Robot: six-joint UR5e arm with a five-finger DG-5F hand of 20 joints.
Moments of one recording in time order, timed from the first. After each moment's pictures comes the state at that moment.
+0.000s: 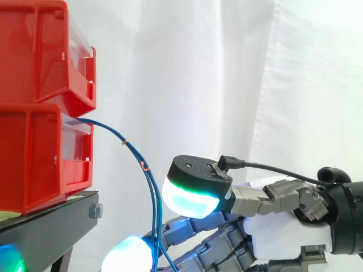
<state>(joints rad) 0.14 -2.38 -1.20 -2.79 -1.31 -0.12</state>
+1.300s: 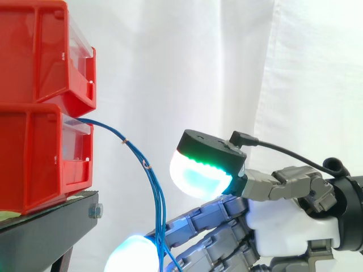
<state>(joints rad) 0.13 -2.37 -1.20 -2.79 -1.43 -0.02</state>
